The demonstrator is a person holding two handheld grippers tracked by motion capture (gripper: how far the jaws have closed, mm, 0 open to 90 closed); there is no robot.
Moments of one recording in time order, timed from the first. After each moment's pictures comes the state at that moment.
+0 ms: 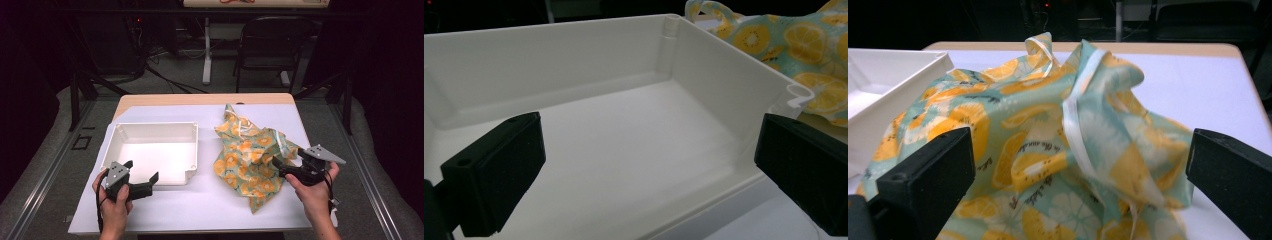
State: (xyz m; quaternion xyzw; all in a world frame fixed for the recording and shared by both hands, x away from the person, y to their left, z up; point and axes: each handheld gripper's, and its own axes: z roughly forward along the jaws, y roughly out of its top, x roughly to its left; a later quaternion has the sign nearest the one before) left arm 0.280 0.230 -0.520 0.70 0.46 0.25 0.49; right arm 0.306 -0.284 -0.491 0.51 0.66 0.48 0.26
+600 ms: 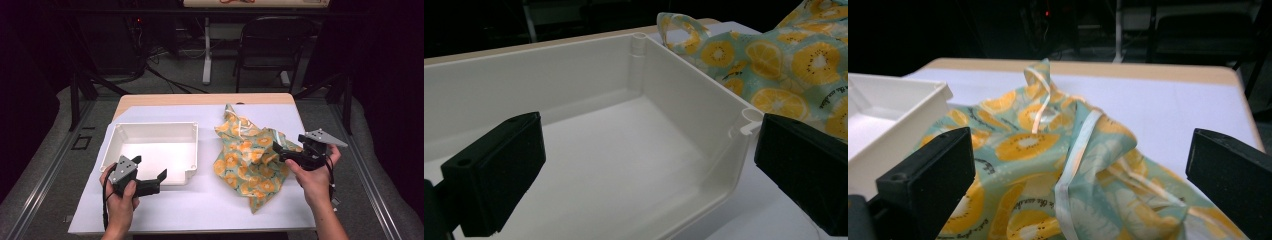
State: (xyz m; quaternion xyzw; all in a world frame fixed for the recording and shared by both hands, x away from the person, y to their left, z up) left arm 0.286 0.205 -0.500 0.72 0.42 0.24 0.49; right arm 0.334 -0.283 -0.463 0.52 0.66 0.49 0.25
